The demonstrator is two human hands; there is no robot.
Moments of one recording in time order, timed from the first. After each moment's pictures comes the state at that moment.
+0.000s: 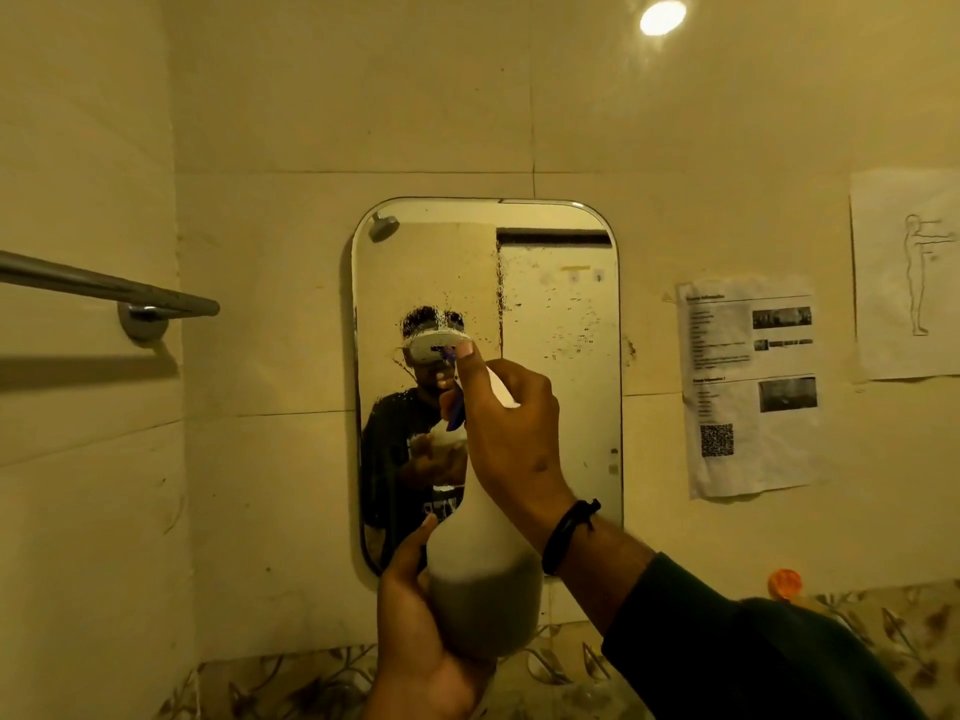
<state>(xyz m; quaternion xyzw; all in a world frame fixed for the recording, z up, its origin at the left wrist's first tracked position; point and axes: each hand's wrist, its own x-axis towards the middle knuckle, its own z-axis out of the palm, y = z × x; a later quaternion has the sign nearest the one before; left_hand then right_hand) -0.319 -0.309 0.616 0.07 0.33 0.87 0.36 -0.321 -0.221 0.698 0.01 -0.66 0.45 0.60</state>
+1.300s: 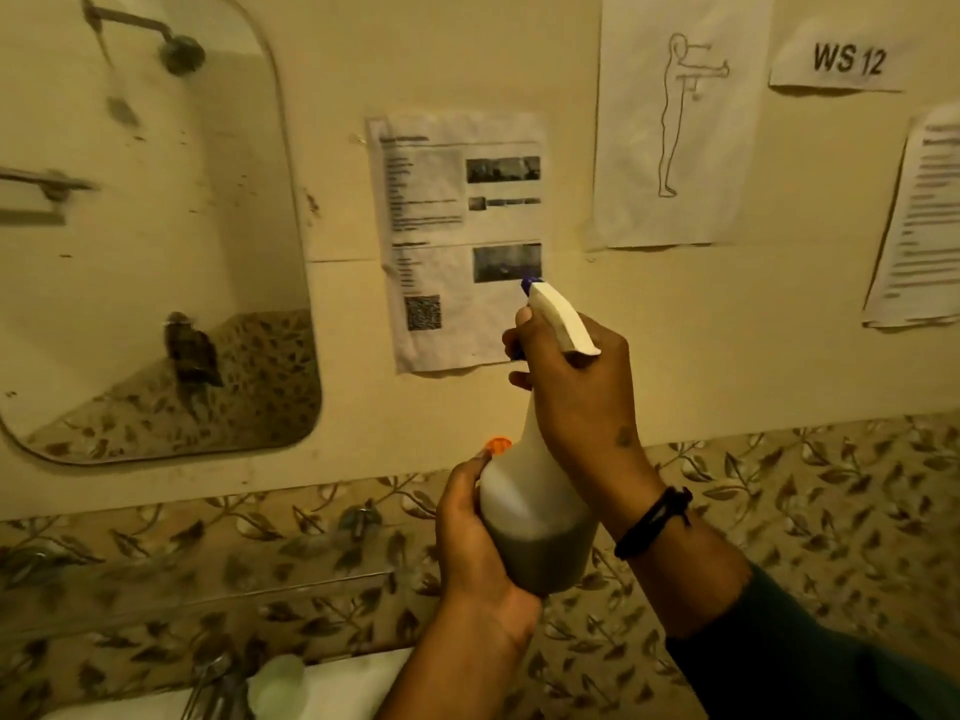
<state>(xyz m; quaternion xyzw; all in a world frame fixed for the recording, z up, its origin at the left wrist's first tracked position) -0.053 0.001 0.551 0.05 0.35 0.85 0.39 -0.027 0.068 0.621 -0.10 -0.69 0.43 0.57</state>
